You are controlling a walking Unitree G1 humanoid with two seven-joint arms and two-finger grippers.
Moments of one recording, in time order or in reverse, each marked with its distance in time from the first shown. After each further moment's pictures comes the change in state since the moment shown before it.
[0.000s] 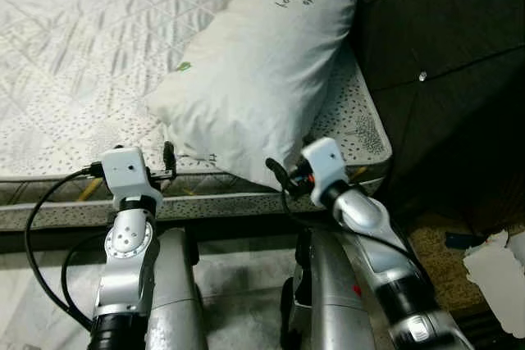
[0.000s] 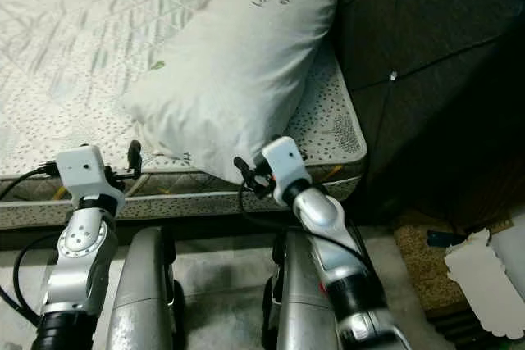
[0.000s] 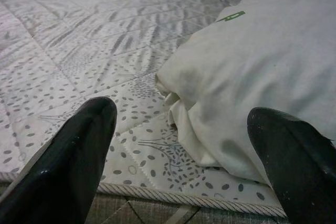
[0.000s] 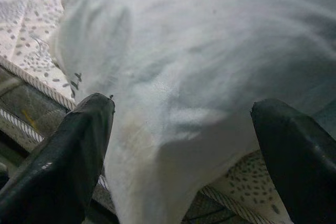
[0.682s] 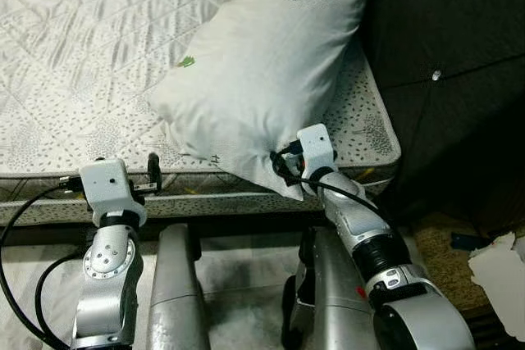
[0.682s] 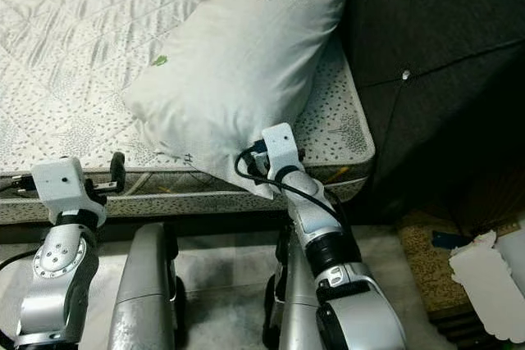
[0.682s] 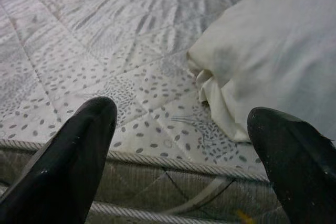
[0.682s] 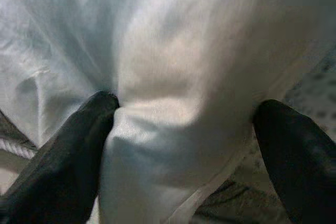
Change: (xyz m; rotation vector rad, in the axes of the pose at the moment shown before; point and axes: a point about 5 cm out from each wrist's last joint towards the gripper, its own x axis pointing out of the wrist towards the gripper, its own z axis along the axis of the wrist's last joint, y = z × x) left arm -0.024 0.019 0.006 0.032 0.052 0.037; right arm 0.032 -0.010 -0.016 0.187 0.254 -0.174
